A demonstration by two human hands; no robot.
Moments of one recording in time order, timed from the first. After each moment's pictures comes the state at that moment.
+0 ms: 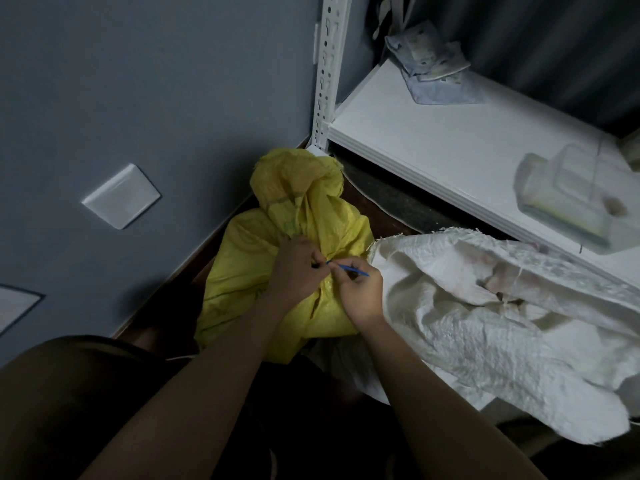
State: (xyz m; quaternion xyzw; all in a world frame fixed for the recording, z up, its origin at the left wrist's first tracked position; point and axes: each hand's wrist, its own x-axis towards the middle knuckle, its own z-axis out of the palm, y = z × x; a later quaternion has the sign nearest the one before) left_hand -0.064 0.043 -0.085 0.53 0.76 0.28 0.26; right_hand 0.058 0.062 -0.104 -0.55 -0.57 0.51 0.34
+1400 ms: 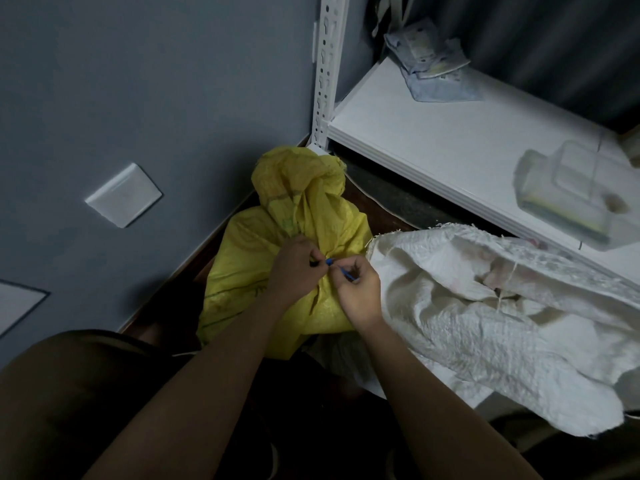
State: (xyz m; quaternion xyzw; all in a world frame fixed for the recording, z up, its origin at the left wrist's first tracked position) left_hand -0.066 0.040 -0.094 0.52 0.75 0.27 0.29; right_hand 0.061 0.054 -0.107 -0.55 -0.56 0.50 0.36
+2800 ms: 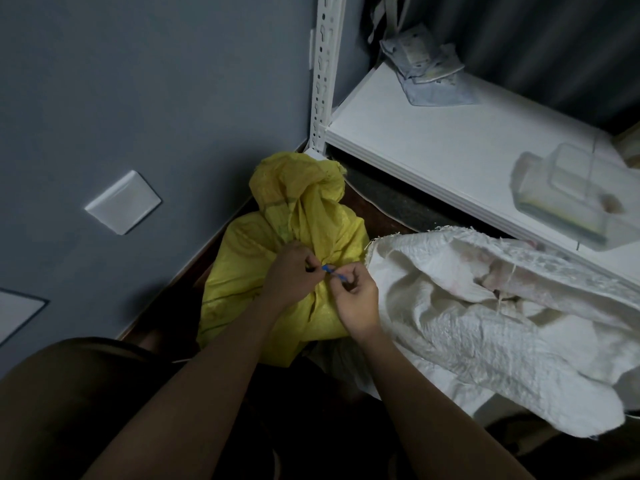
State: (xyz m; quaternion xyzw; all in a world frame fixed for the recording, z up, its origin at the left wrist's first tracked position) left_hand -0.073 0.037 -0.097 0.51 0.75 0.27 0.32; right_hand 0.062 0.046 -0.105 -0.54 -0.56 0.51 0.36
